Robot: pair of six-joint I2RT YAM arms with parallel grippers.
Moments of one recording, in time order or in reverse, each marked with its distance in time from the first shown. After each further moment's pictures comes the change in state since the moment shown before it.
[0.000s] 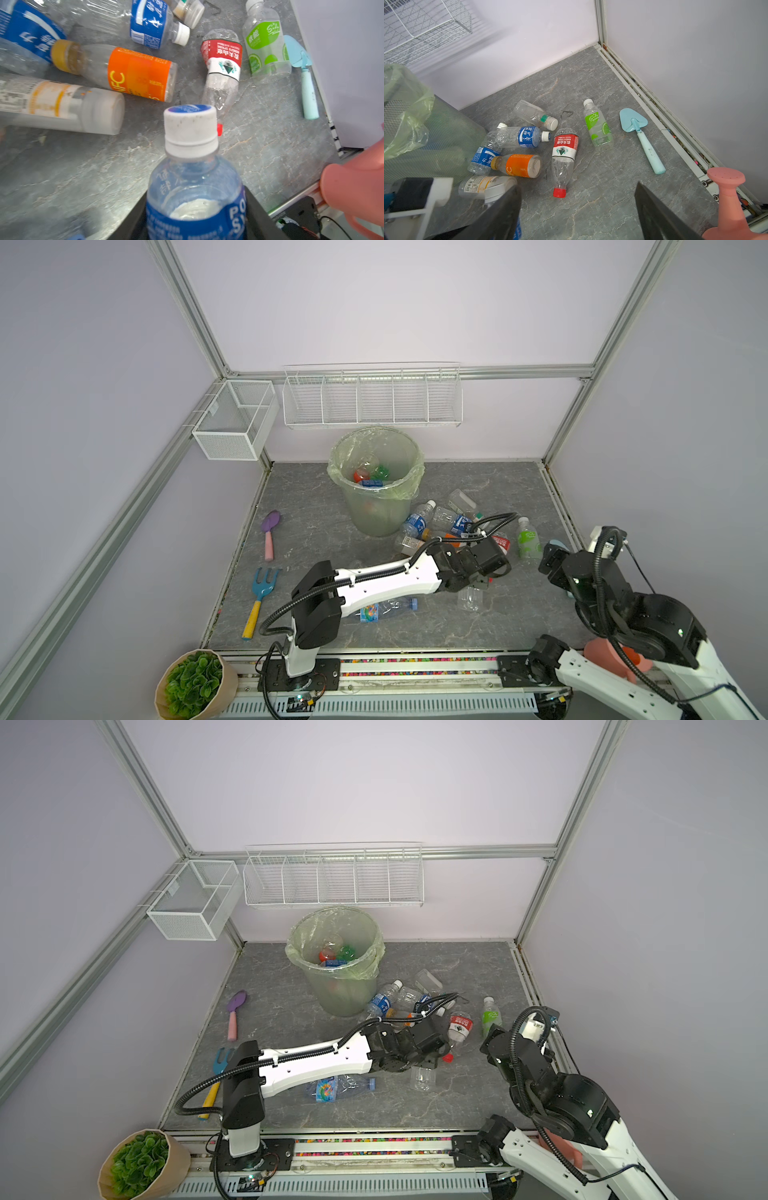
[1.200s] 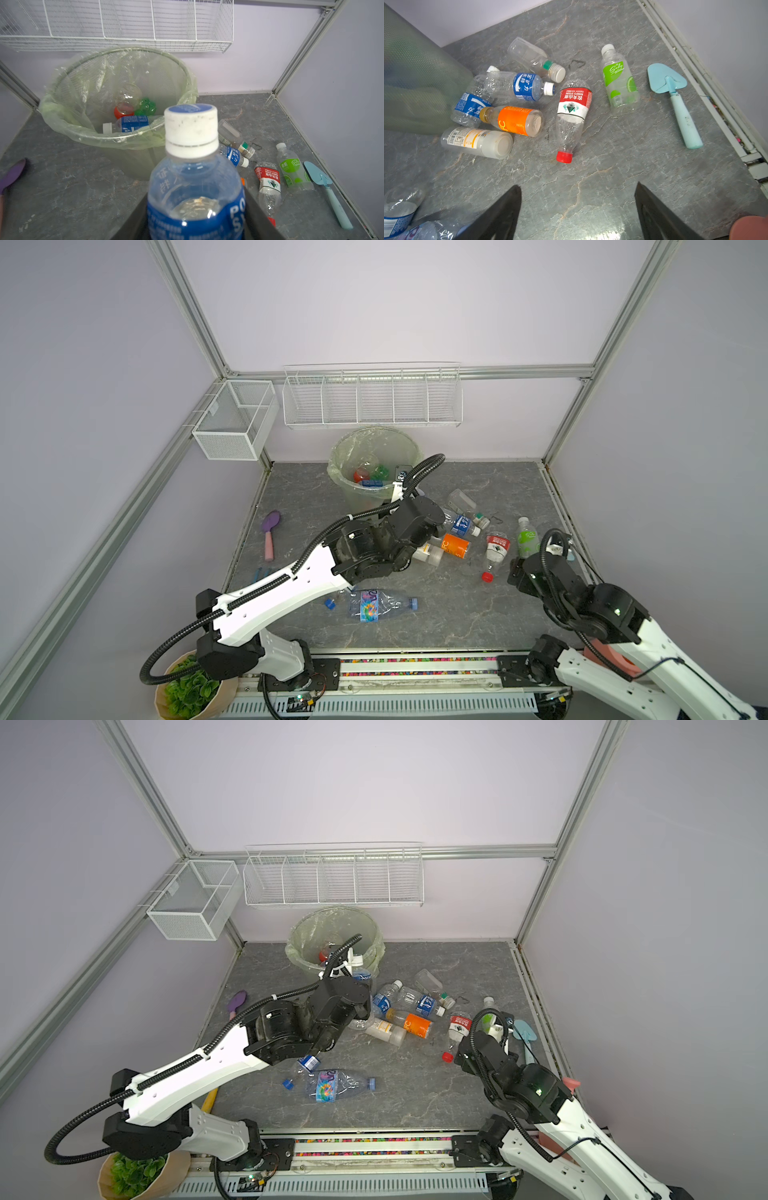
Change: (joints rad) left arm 0.099 -0.476 -0.019 -0.048 -0.491 0.305; right arm -0.001 0.064 -0.246 0.149 -0.237 -0.006
